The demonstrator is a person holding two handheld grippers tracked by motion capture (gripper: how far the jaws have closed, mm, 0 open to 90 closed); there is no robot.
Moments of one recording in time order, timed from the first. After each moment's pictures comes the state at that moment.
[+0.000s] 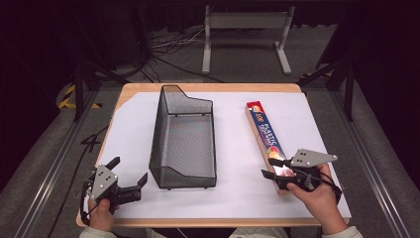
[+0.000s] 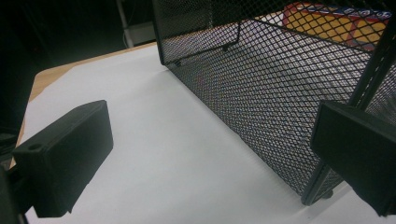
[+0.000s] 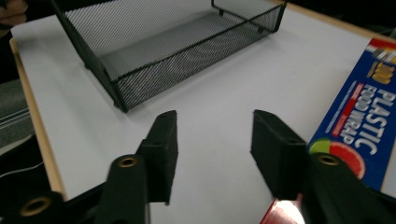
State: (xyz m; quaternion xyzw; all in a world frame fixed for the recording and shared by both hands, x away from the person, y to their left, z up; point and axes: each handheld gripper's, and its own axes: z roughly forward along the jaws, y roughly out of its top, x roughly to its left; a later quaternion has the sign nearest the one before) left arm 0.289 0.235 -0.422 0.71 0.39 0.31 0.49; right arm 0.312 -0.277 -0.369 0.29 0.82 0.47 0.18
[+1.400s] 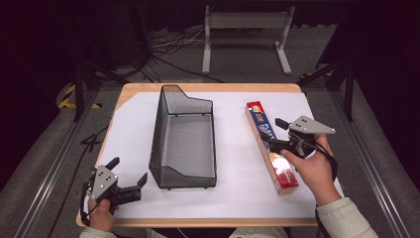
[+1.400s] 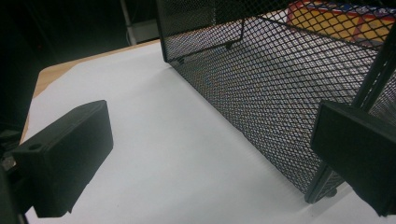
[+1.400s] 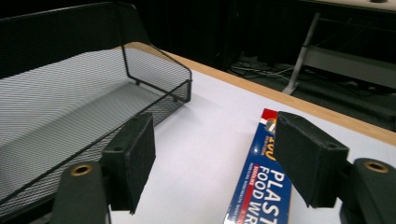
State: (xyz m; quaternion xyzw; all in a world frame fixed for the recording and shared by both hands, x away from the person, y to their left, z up) left arm 0.289 0.235 -0.423 0.71 0.40 0.32 0.49; right arm 0.376 -0.265 -0.337 0.37 0.74 0.49 0.29
